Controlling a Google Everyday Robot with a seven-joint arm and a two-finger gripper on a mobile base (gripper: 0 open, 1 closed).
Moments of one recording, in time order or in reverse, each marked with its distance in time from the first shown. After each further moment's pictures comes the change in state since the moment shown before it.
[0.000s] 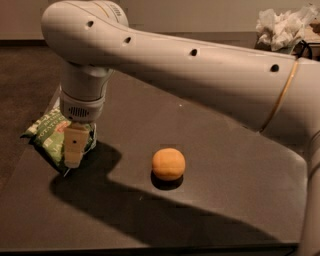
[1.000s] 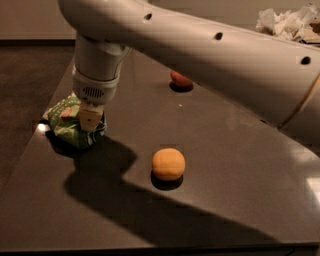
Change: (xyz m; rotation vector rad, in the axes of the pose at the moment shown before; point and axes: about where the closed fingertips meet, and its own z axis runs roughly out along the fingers) arm 0.013 -0.018 -0.042 0.044 -0.010 -0.031
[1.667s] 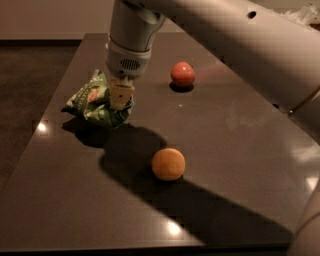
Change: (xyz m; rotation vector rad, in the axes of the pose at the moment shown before) arm 0.053 -0.035 -0.048 -0.023 0.012 -0.103
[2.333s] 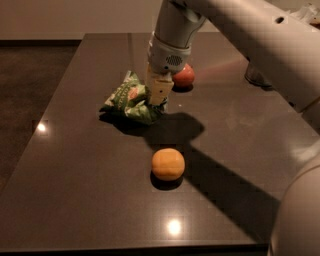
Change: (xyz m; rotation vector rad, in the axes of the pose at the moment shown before) arm 0.087 -0.017 -0.011 -0.054 0.023 -0.037
